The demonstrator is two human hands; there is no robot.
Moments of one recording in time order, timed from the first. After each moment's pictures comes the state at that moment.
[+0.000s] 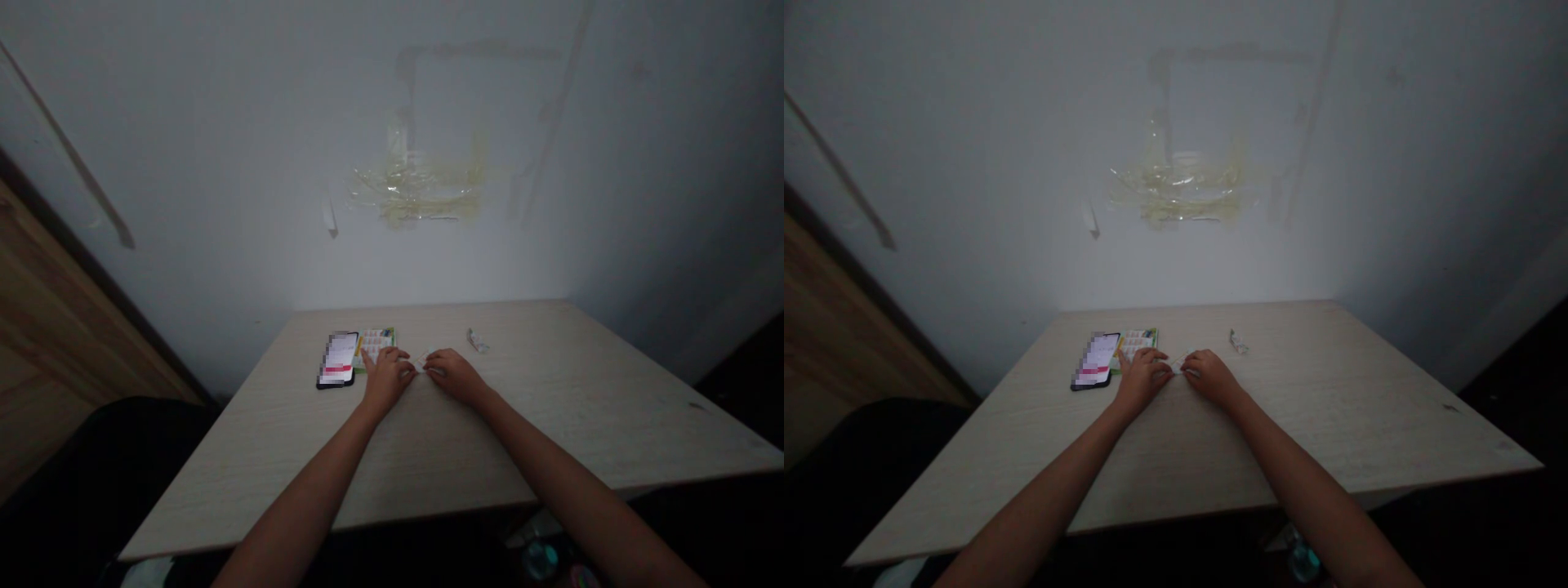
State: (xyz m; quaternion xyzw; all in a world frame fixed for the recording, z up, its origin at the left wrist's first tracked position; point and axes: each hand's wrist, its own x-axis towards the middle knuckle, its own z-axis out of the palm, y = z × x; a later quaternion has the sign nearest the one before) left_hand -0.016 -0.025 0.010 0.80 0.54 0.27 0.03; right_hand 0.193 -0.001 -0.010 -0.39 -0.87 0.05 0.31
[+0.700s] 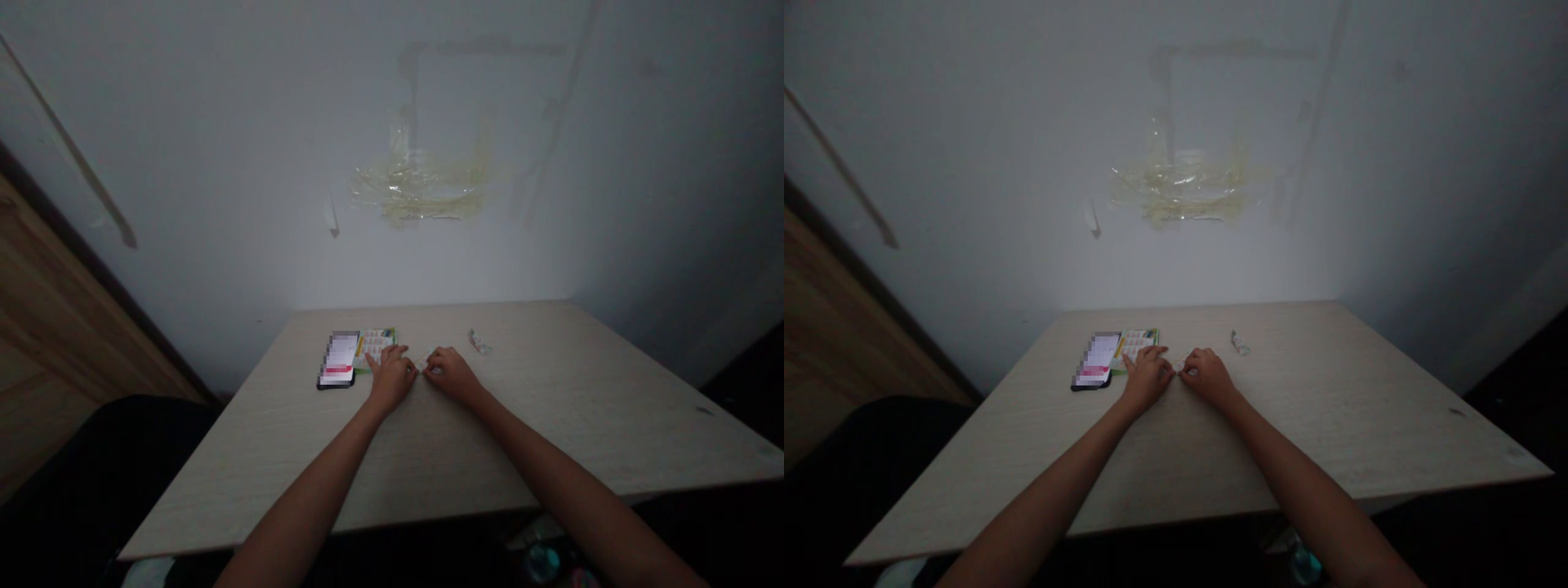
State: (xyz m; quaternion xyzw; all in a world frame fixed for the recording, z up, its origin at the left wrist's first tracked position) left_hand -0.004 -0.014 0.001 0.78 0.58 0.23 0.04; right_hand 0.179 0.004 -0.010 -0.46 -0.83 0.06 0.30
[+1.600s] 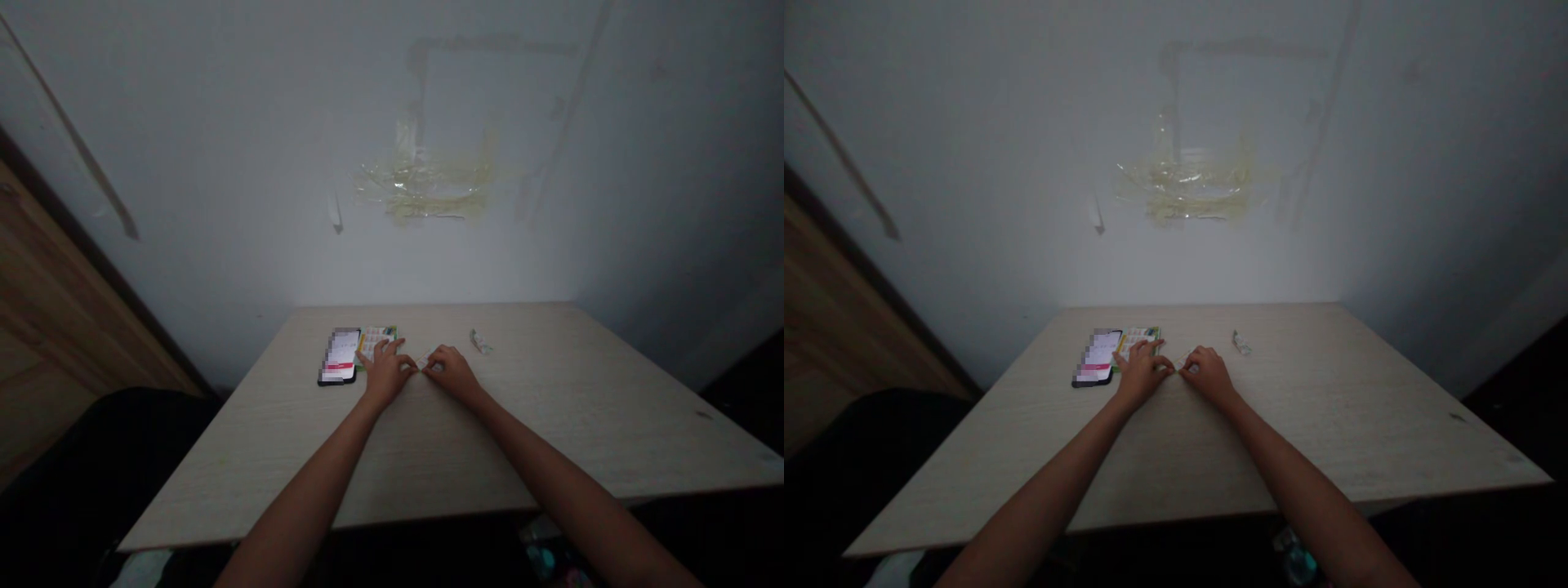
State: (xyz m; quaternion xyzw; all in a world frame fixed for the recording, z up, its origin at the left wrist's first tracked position) left_hand -0.014 -0.008 0.002 0.76 0.61 0.25 0.05; right_hand 0.177 0.004 -0.011 -0.49 -0.80 0.10 0.34
